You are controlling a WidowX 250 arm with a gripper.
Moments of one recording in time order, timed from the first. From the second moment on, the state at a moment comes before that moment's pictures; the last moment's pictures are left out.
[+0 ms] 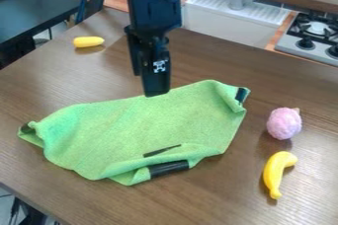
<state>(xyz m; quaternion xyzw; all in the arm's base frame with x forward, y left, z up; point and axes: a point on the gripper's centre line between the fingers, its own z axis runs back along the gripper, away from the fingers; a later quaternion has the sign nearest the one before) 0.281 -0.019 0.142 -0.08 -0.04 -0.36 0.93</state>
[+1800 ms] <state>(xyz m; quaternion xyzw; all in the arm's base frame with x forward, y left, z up) 0.283 -0.054 0.061 -0.04 0.05 -0.41 0.91</state>
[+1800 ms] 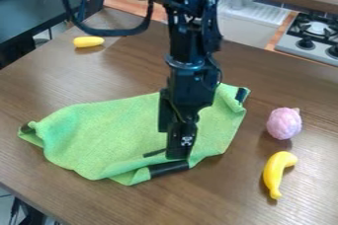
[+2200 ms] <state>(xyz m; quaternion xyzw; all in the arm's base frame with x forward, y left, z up) 0.280 -0.053 0.051 -0.03 0.06 -0.42 0.91</state>
